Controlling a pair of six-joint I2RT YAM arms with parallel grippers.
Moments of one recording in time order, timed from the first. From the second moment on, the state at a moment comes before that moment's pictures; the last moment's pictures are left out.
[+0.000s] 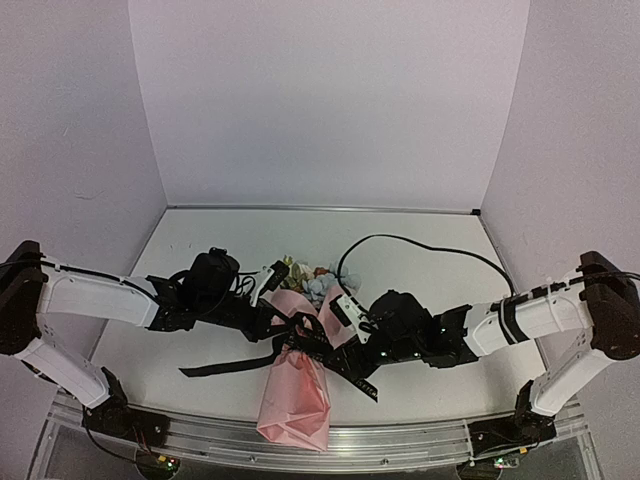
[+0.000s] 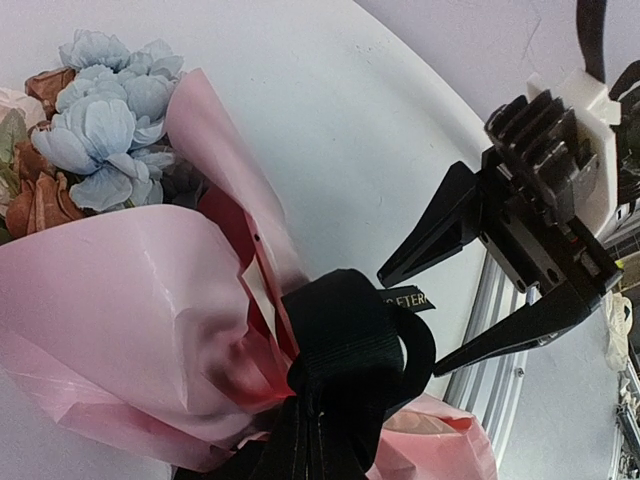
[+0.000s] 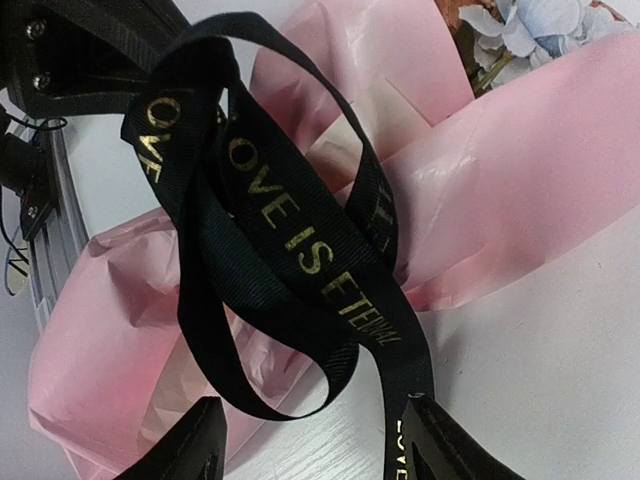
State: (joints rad) left arm -0.89 1.43 0.69 0.16 0.41 -0.32; right arm 1.12 1.56 0.73 0.12 -0.06 0.41
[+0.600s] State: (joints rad) left arm -0.89 1.43 0.69 0.16 0.41 -0.32; right arm 1.12 1.62 0.77 0.14 -0.07 0.49
